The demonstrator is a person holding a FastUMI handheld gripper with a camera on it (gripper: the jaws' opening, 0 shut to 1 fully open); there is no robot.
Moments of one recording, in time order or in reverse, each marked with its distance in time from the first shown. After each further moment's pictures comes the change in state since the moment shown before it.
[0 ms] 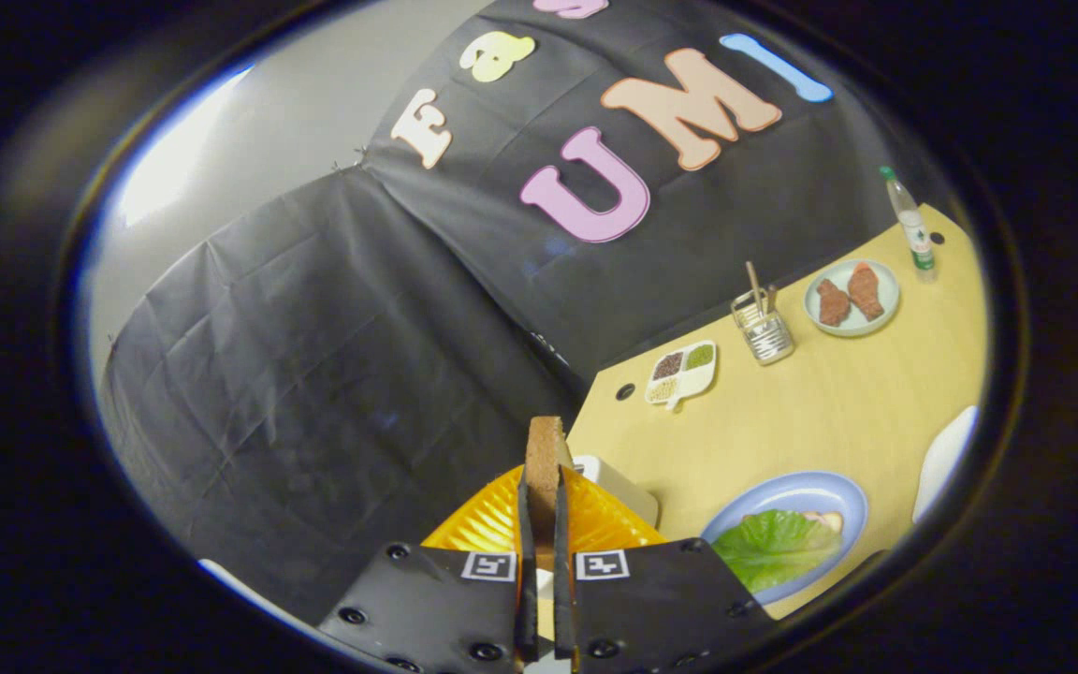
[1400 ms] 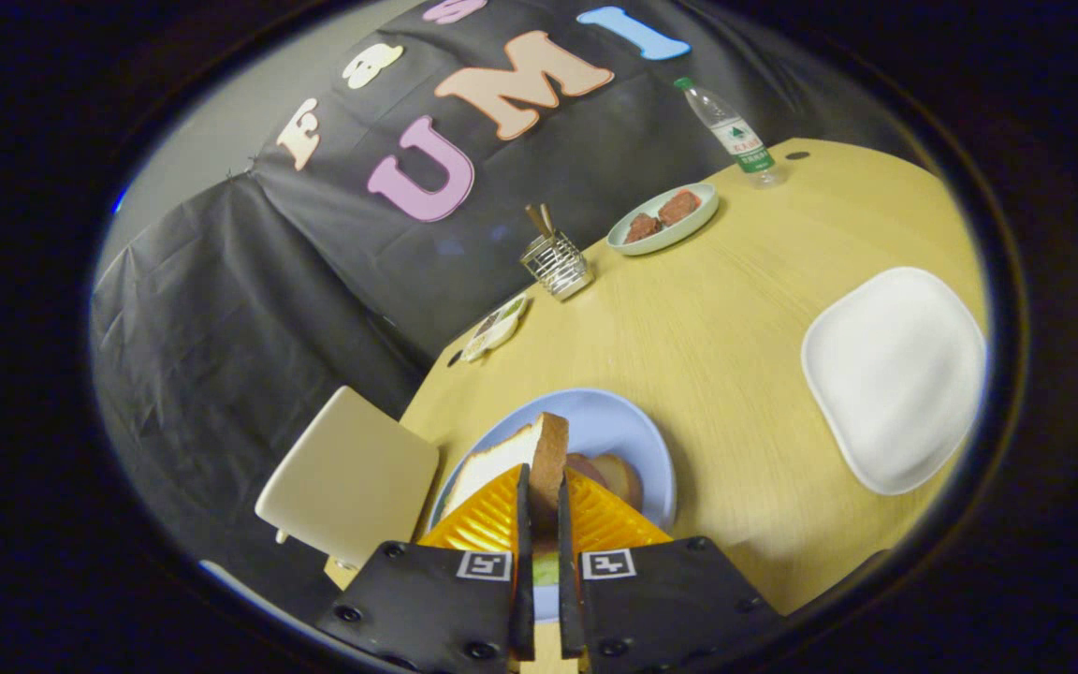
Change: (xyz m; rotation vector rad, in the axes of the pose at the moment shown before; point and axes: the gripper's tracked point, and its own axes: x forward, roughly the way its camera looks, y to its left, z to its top) arm -0.013 -0.241 -0.104 0.014 -0.044 -0.345
